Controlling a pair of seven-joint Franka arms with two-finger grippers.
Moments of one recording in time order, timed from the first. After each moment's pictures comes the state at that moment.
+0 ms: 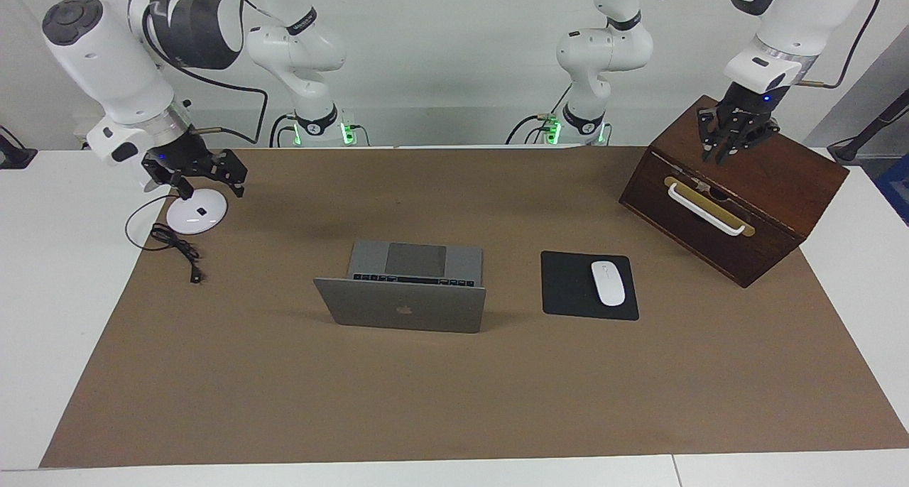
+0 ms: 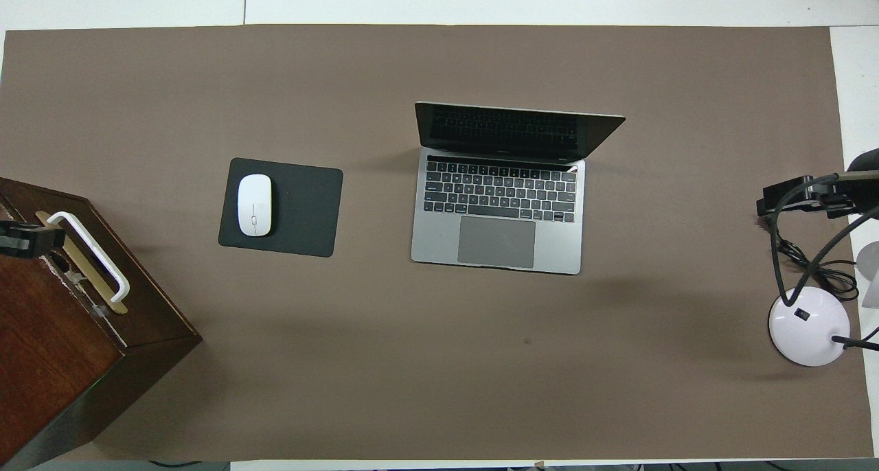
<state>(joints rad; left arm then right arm) -0.04 -0.24 0.07 -1.90 -0.02 1.75 0.27 -0.11 -0.05 0.00 -1.81 0.04 1.70 -0.06</state>
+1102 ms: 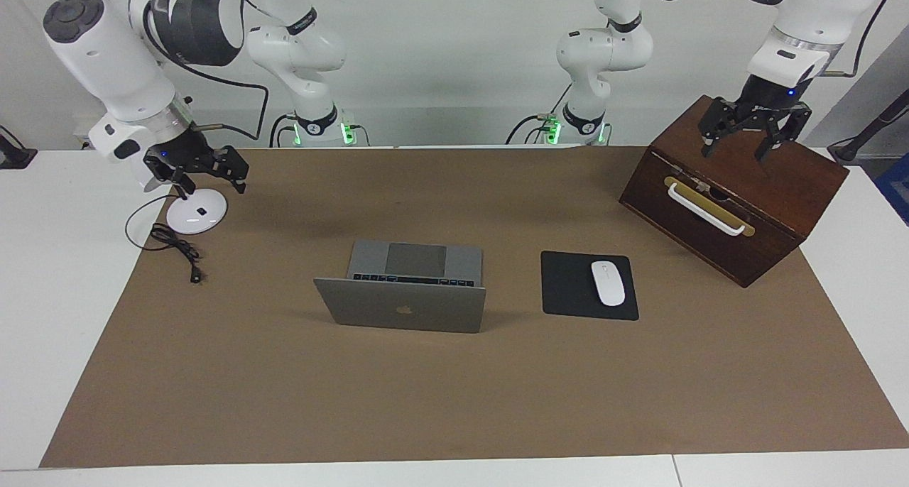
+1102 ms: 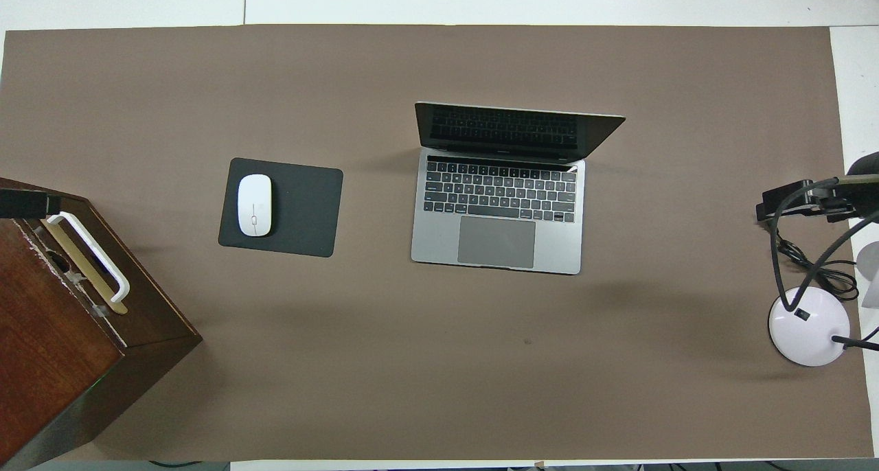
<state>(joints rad) -0.03 -0.15 0.06 -1.72 -0.02 1.71 0.19 -0.11 -0.05 0.01 -1.81 0.04 1.69 -0.06</state>
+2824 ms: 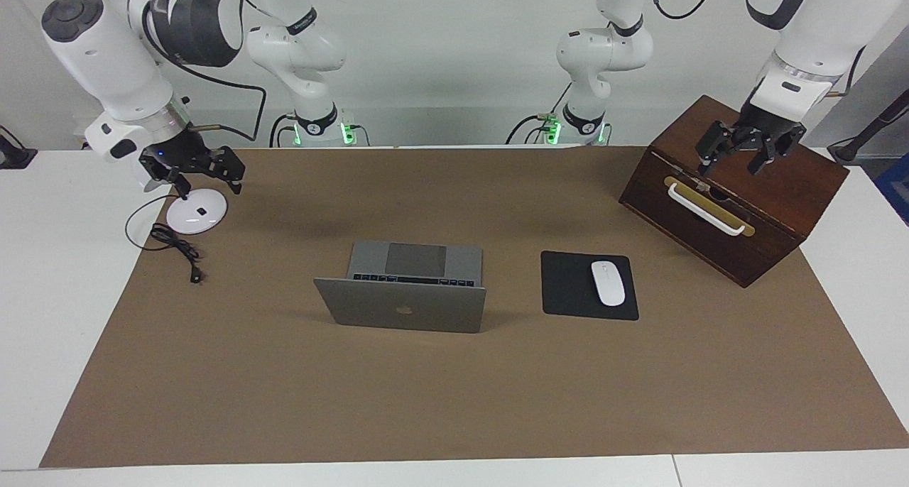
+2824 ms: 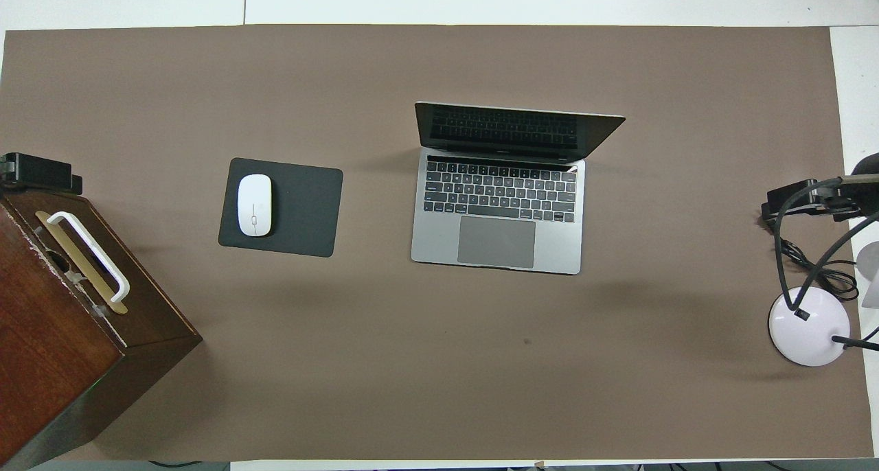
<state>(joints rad) -0.03 -0.05 0.05 -1.65 -0.02 1.65 0.04 -0.11 -0.05 0.01 -1.81 0.02 1.69 -0.06</state>
